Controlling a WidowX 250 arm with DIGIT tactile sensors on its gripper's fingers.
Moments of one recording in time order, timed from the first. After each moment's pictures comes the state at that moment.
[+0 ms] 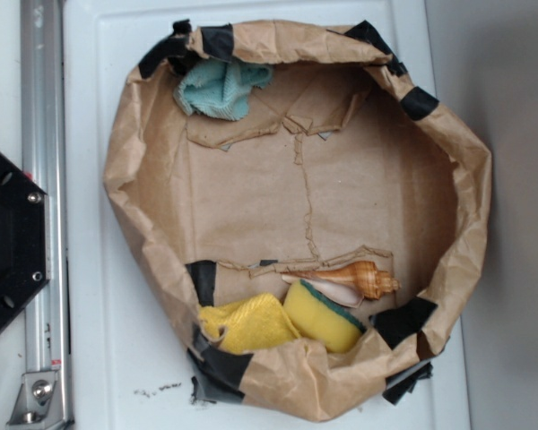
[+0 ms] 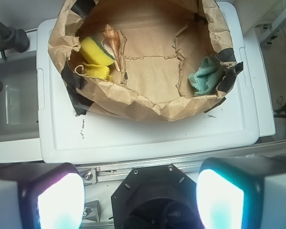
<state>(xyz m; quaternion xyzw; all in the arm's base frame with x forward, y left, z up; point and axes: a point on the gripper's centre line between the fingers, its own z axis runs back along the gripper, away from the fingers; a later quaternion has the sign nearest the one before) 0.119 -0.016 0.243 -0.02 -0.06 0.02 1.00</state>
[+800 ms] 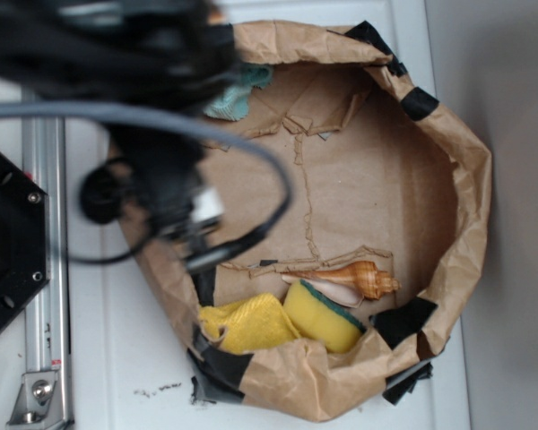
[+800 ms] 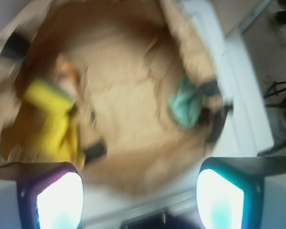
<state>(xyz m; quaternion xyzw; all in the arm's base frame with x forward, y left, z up) 0.214 0.026 0.192 0.02 -0.03 0.14 0.99</state>
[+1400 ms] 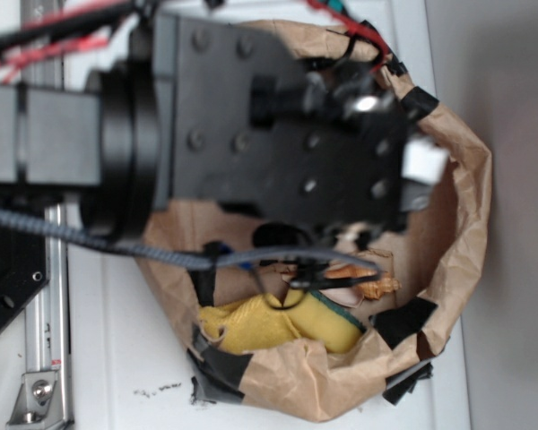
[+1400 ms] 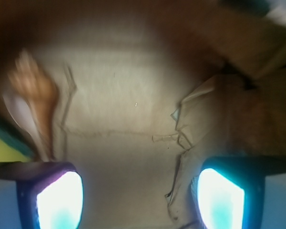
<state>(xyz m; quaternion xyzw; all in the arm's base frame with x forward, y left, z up) 0.271 0.006 0.092 0.09 -0.02 -0.07 0.99</state>
